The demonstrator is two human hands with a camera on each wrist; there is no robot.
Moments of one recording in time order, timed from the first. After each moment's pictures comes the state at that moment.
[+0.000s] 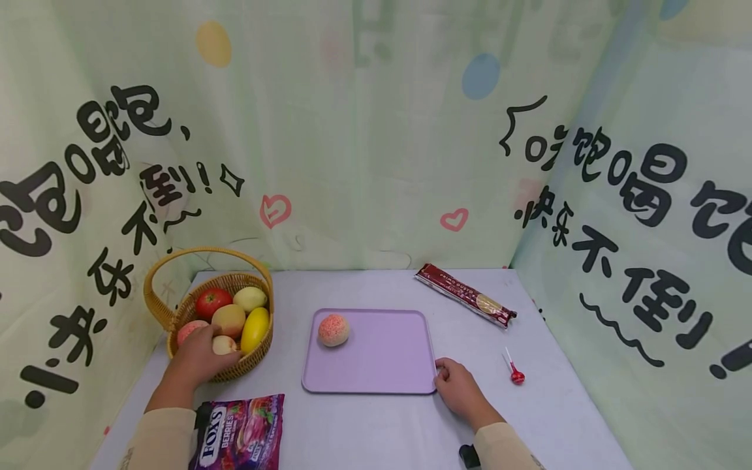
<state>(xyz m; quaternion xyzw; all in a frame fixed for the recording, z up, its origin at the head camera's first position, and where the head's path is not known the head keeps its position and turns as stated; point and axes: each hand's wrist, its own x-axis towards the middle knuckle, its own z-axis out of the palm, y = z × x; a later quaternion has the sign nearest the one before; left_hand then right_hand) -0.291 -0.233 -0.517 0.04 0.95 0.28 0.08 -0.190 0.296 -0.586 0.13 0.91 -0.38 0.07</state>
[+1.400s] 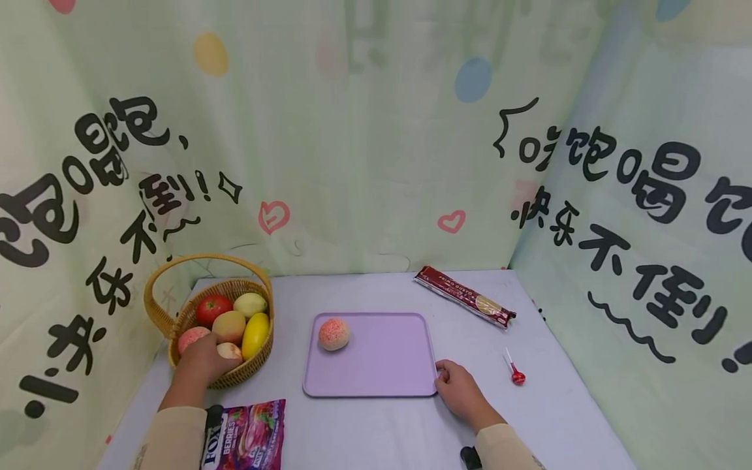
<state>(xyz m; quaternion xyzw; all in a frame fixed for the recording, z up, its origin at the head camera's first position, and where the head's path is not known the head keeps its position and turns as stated) -0.302 -0.224 -0.516 -0.03 0.95 0.28 0.11 -0.191 0.296 -0.587 0.13 0.91 -0.39 0.06</state>
